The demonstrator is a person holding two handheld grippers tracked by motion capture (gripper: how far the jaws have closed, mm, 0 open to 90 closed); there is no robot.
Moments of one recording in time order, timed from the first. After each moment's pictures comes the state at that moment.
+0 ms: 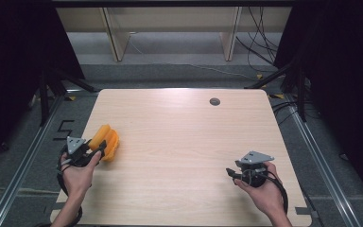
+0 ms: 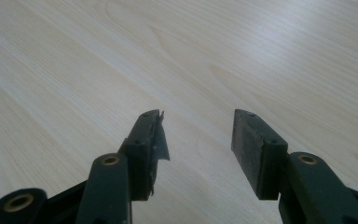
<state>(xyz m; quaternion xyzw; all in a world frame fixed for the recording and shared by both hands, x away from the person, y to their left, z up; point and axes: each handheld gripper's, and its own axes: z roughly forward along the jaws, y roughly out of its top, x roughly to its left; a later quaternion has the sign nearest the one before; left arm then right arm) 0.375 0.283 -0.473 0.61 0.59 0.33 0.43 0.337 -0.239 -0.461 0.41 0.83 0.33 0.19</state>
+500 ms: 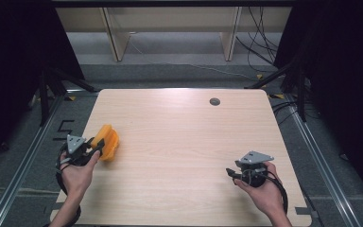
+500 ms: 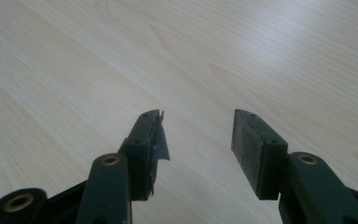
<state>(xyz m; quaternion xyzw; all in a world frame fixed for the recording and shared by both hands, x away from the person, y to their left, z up) 0.375 0.276 -0.467 0.63 0.56 0.35 0.42 0.337 -0.239 -0.462 0.41 0.83 0.34 0.18</state>
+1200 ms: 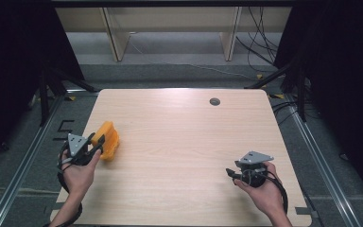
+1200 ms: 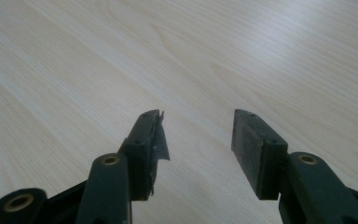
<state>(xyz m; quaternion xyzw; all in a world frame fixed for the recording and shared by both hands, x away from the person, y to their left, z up) 0.376 0.276 -0.465 0.61 0.53 0.39 0.45 0.338 -0.239 -0.462 0.41 0.83 0.34 0.18</state>
